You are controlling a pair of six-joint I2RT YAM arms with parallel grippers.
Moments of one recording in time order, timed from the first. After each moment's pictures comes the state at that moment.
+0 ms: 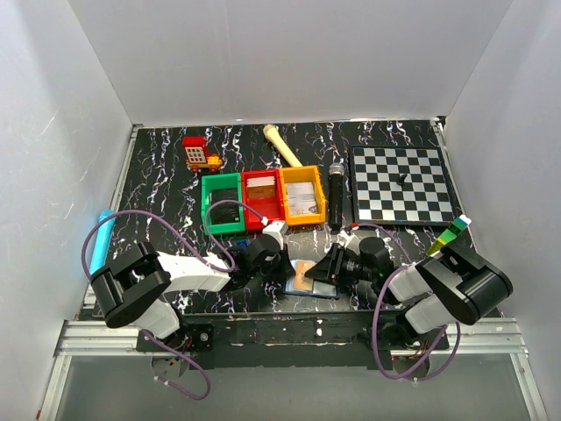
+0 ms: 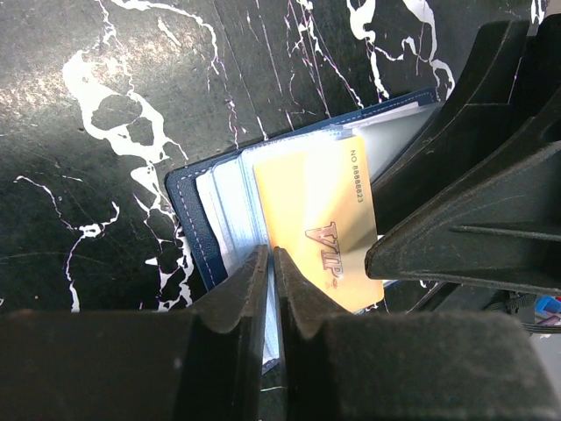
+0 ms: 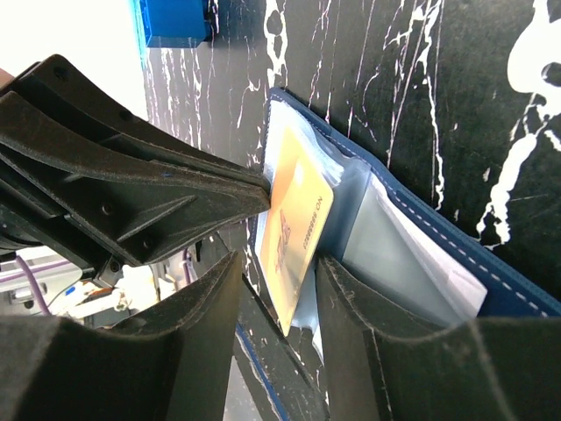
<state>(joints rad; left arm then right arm) -1.01 1.49 0.54 0.25 -0.02 -0.77 0.62 1.45 0.11 0.86 -0.55 1.07</state>
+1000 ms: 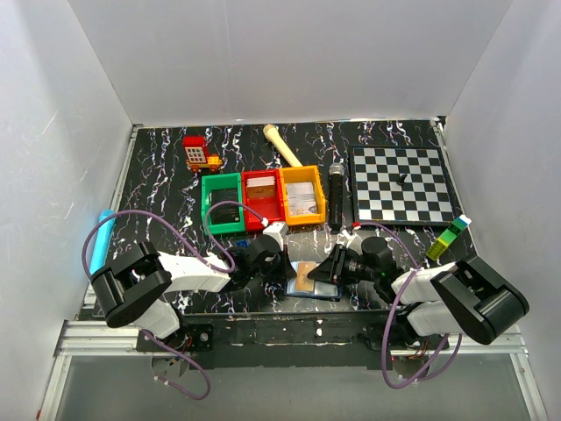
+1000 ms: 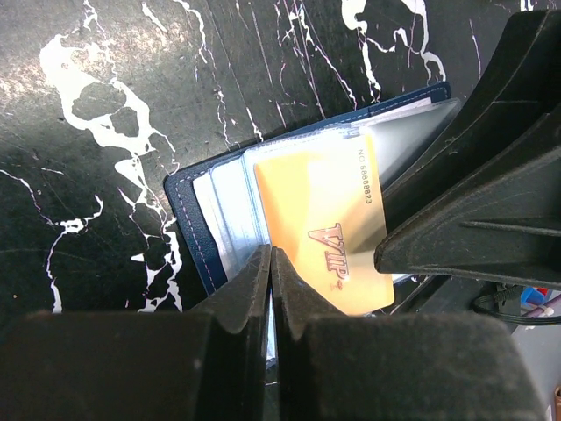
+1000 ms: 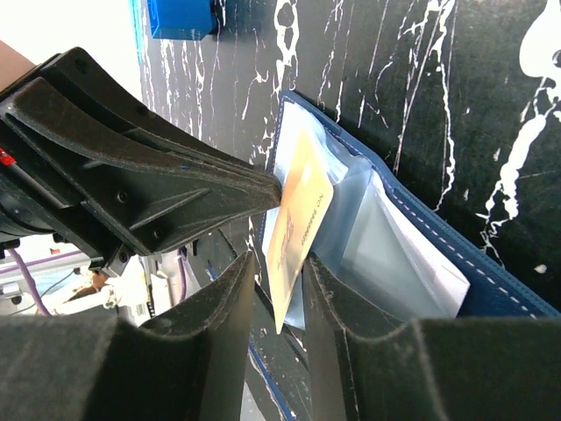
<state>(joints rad) -1.01 1.49 0.53 0.26 0.00 -0.79 0.62 1.33 0.10 0.75 -0.56 1.04</state>
